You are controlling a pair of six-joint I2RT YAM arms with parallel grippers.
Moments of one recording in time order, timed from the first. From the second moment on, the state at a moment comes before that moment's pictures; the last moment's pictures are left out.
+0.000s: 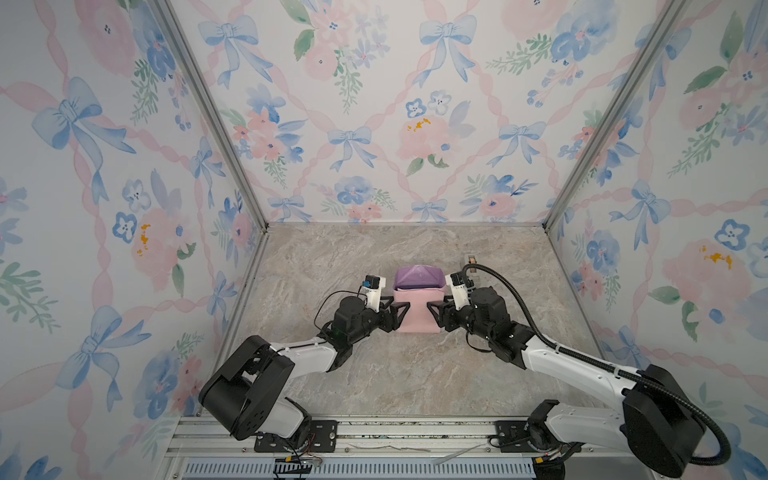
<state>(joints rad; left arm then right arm) -0.60 1.44 0.46 0.76 0.26 -0.44 0.66 1.24 0.63 0.16 -0.04 0.28</state>
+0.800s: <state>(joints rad) -0.58 1.50 0.52 0.76 0.27 -0.47 0.65 1.32 0.70 0.16 -0.01 0.31</state>
